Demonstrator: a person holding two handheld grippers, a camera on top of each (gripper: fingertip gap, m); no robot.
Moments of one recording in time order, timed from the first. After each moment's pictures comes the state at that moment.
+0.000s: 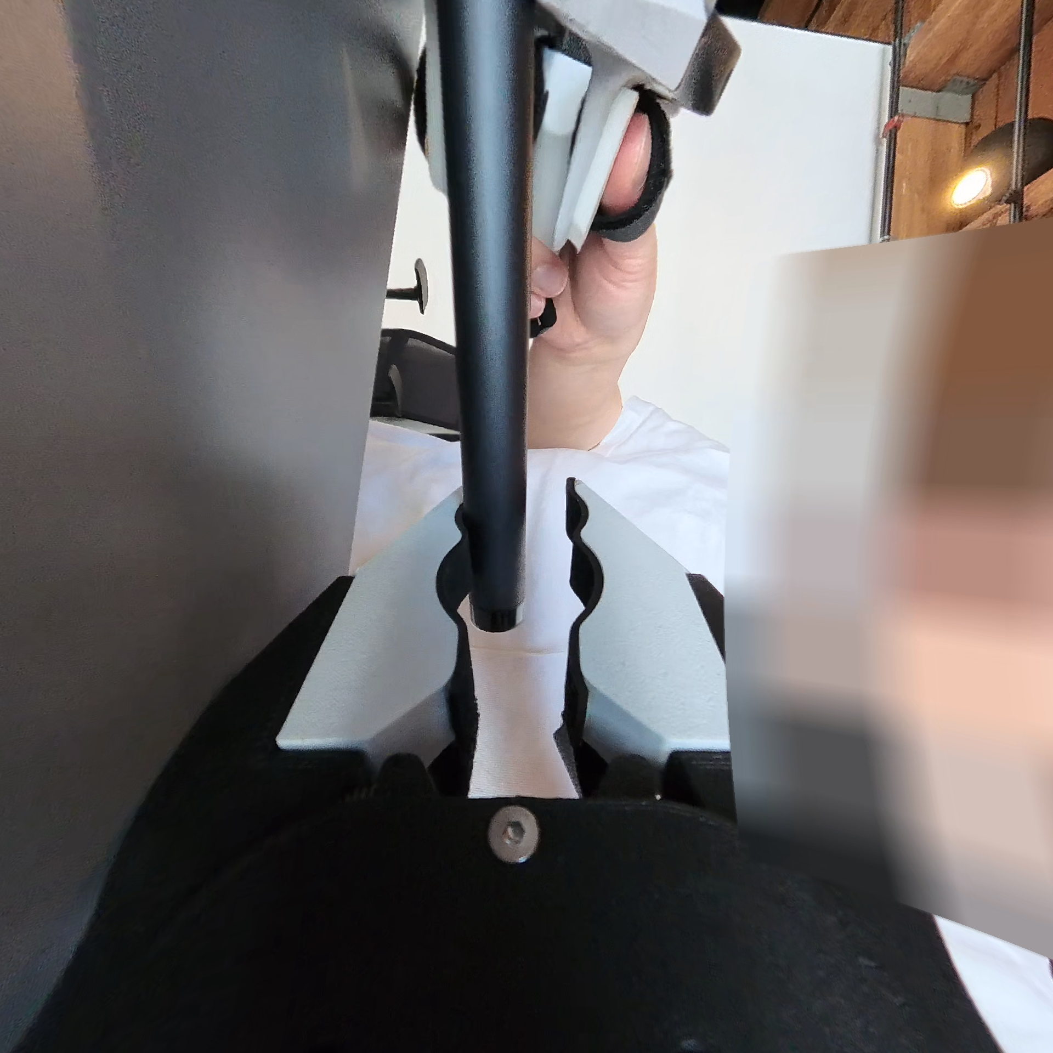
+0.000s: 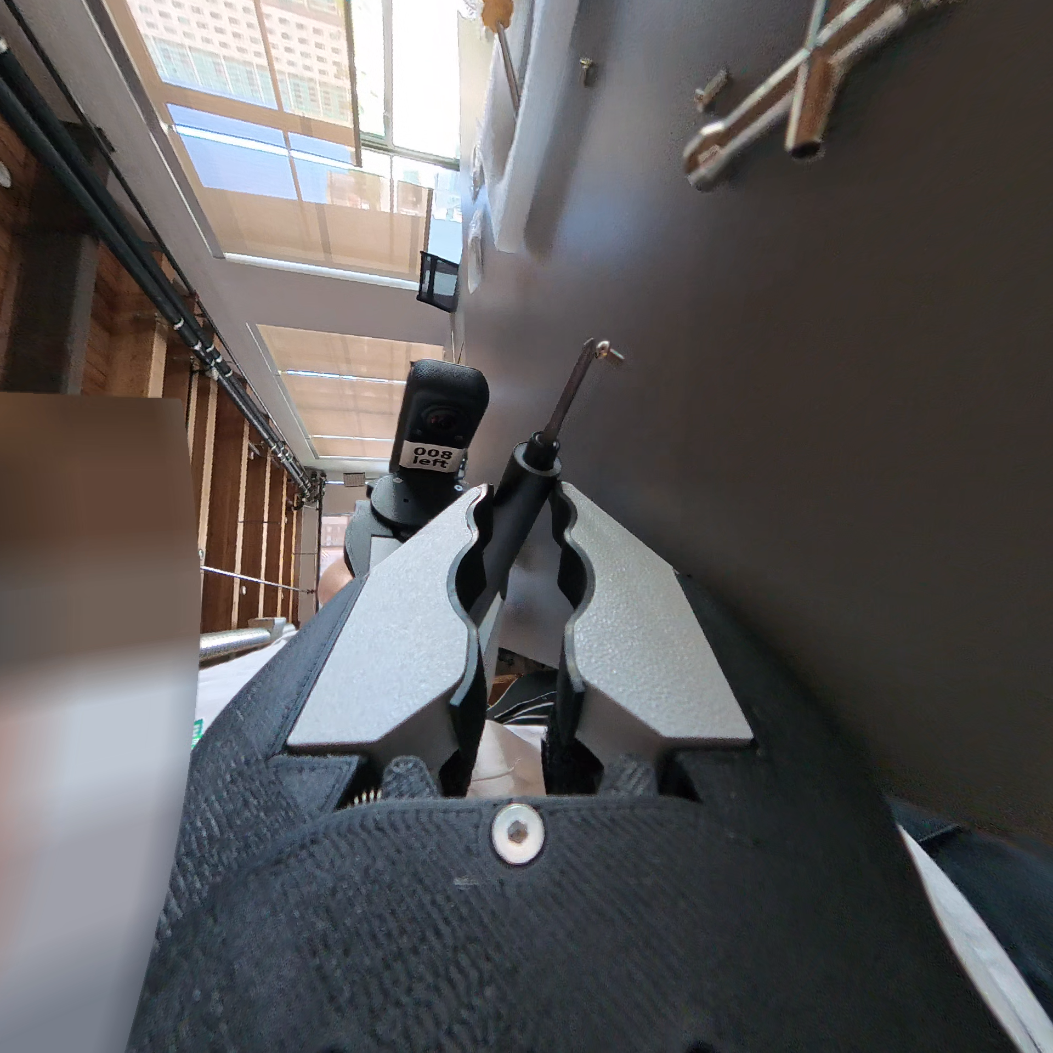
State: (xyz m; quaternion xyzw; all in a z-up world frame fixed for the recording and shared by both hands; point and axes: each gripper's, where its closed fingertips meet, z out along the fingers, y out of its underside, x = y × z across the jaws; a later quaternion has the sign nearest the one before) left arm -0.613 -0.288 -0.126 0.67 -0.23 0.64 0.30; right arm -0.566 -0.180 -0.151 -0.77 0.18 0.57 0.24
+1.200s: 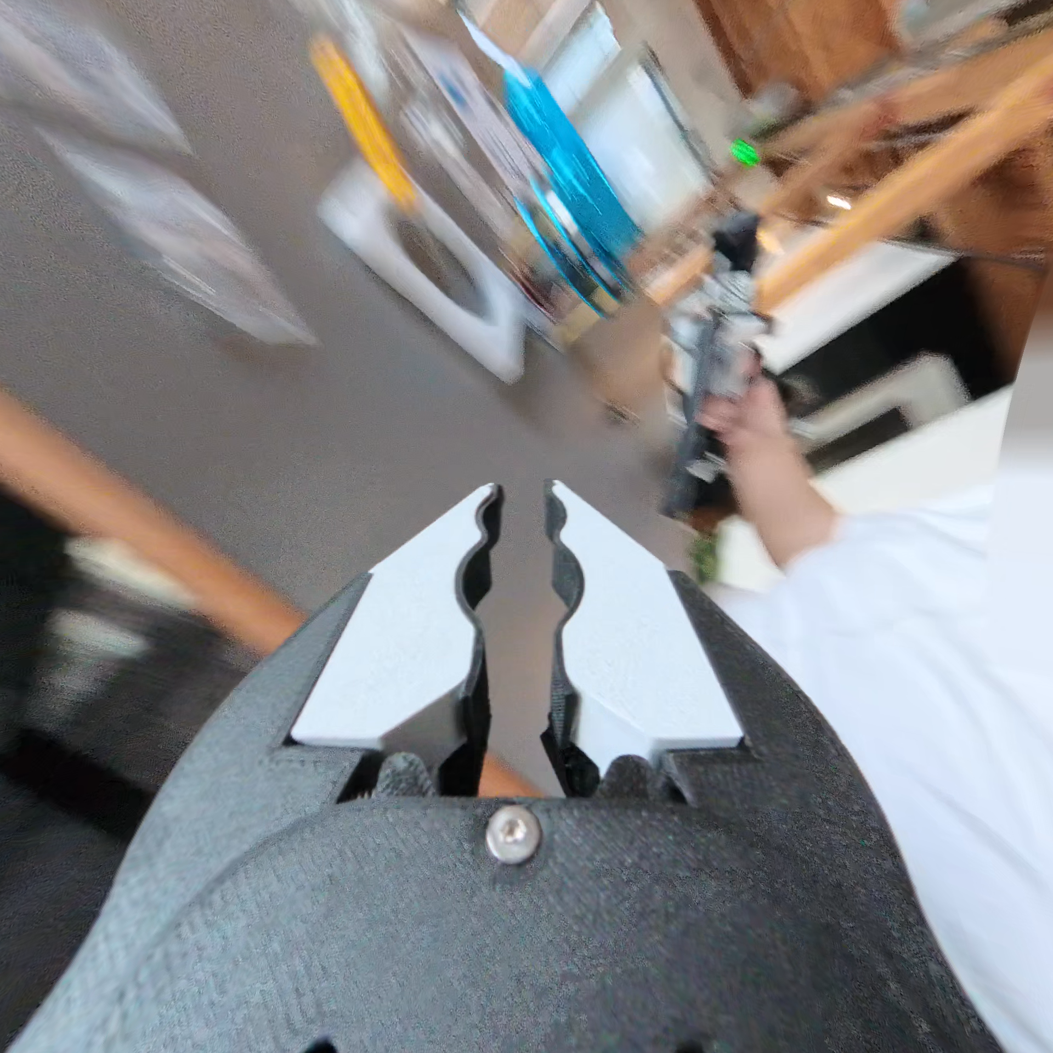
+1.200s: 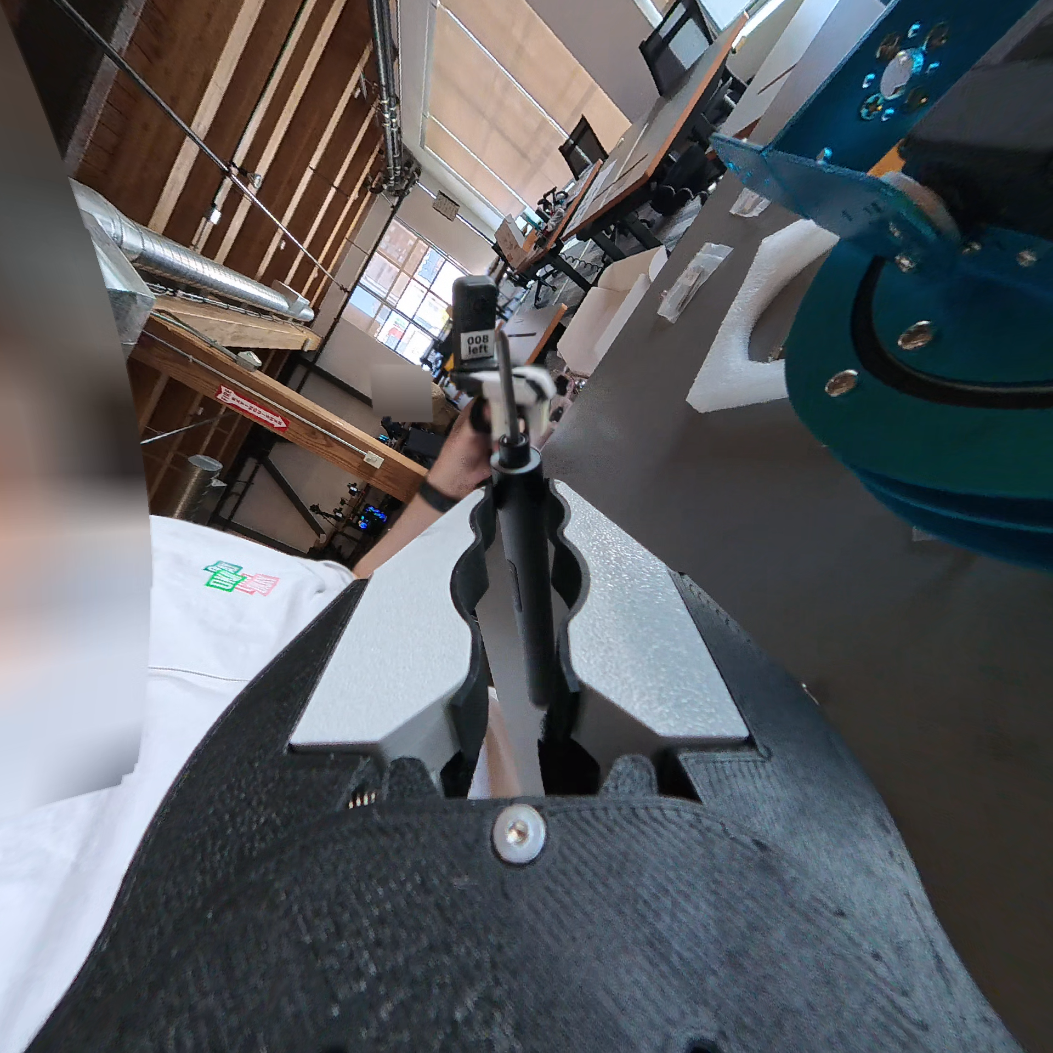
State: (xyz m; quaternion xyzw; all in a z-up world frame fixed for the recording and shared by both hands) left arm -0.790 -0.074 -0.124 0.75 -0.18 0.54 -0.33; right arm -0.558 -0.103 -0.071 -0.71 -0.18 0.63 0.26
